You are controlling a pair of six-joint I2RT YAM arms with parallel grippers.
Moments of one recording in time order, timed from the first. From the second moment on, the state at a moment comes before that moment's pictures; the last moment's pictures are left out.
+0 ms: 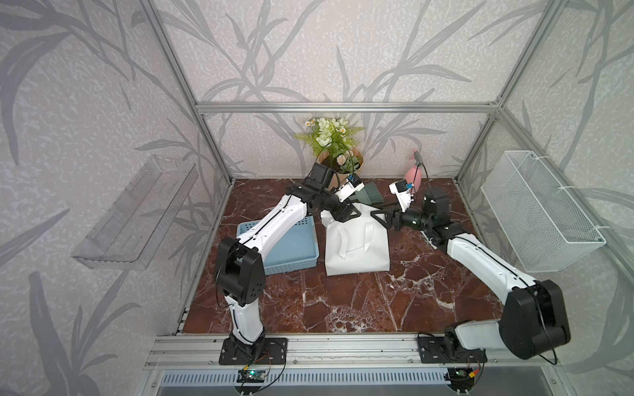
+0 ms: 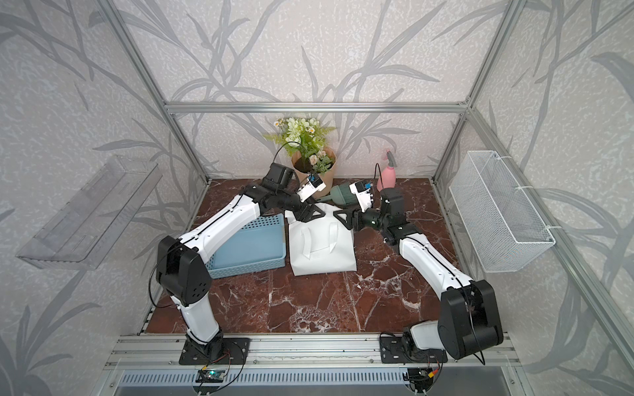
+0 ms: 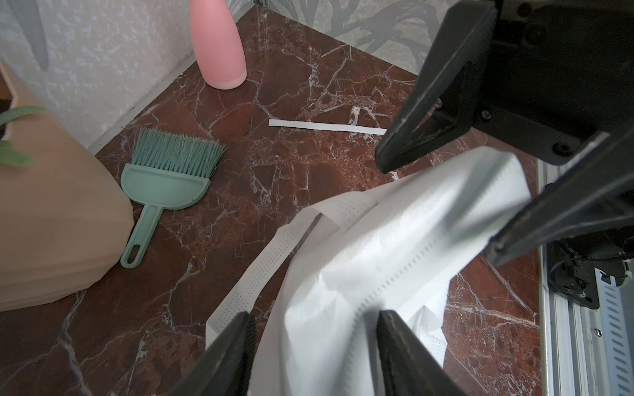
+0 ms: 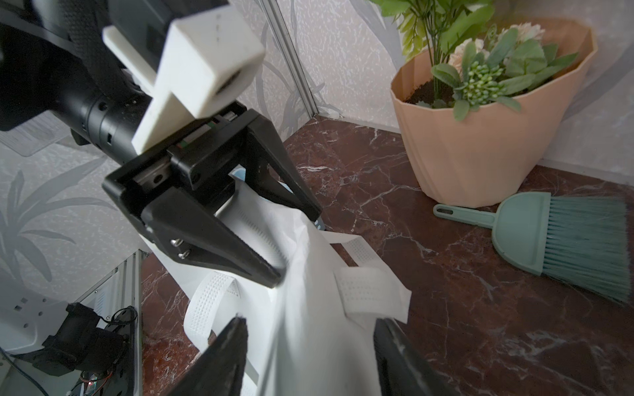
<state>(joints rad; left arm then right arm) -0.49 1.83 1.69 -0.66 0.57 0.37 0.26 1.38 0.97 0.01 -0.73 0.14</state>
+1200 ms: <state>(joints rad) -0.26 1.18 0.89 -0.11 0.64 0.11 0.23 1.45 0.97 0.07 -0.74 0.17</state>
